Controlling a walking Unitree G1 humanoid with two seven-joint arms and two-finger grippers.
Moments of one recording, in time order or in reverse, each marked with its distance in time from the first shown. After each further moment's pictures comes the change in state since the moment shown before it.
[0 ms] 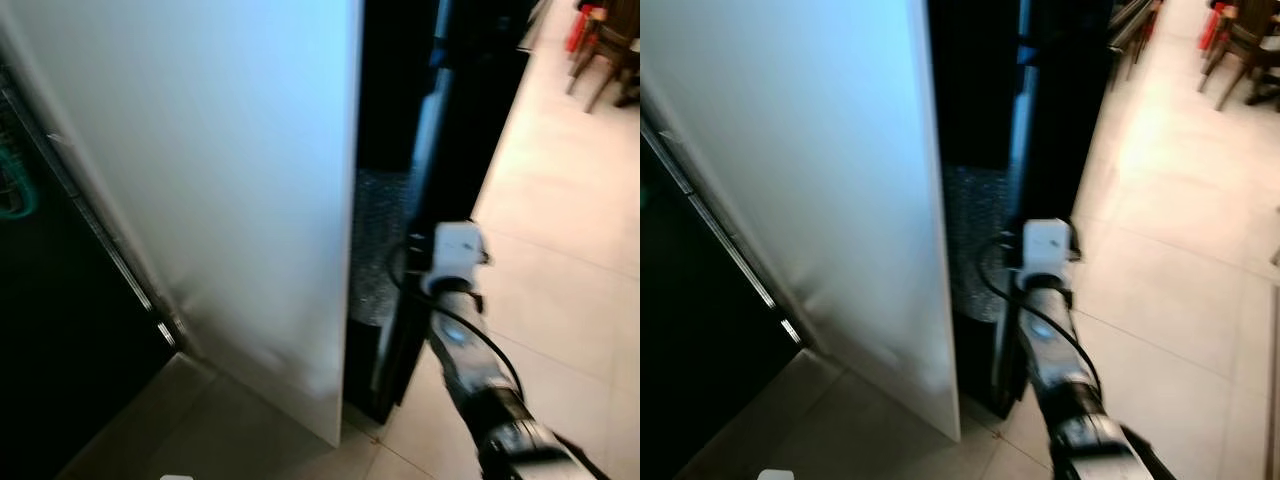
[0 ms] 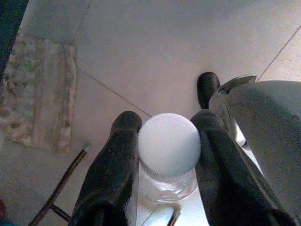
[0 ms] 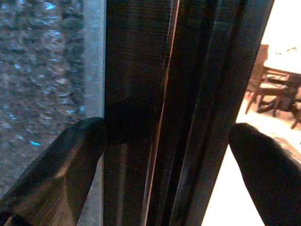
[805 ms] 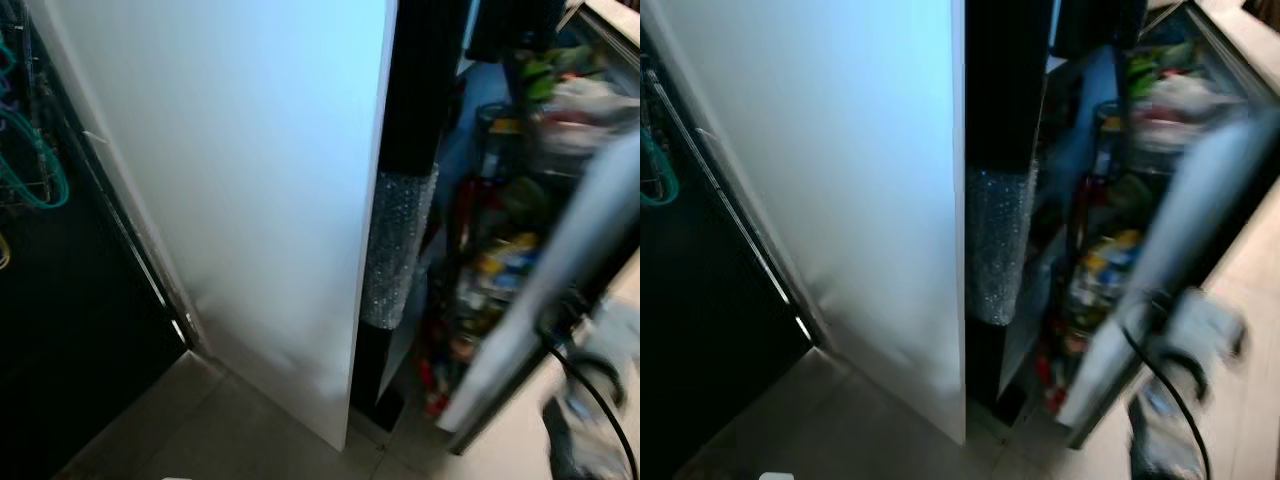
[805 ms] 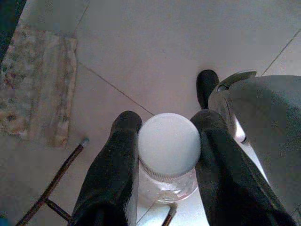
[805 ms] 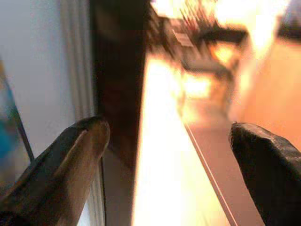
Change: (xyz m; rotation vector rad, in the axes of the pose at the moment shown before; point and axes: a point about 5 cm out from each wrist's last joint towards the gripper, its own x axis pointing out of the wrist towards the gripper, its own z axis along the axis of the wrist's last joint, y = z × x) left arm 0.000 -0.001 -0.003 0.002 0.009 -0.003; right arm -0.072 -0.151 -0.060 0.016 0.289 -0.593
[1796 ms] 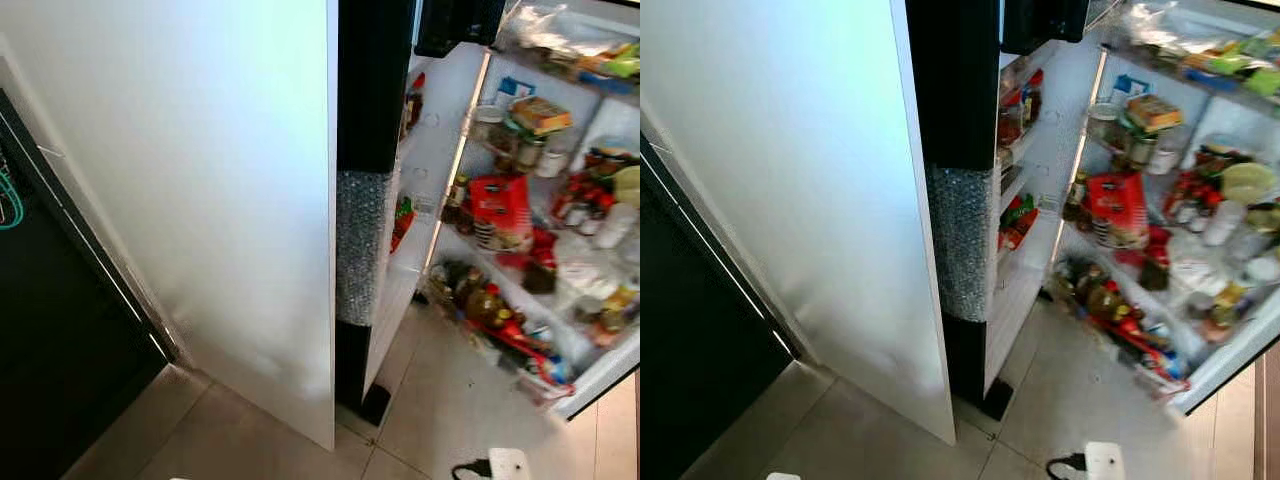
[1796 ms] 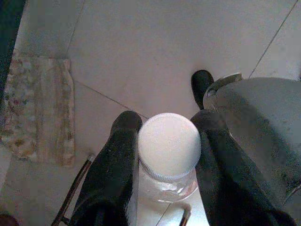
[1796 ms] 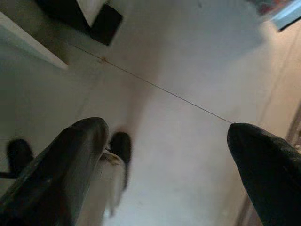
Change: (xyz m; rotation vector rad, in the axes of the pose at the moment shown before) left arm 0.000 -0.004 0.000 0.067 0.003 -0.030; right arm -0.106 -0.017 -0.172 -0.361 0.827 0.554
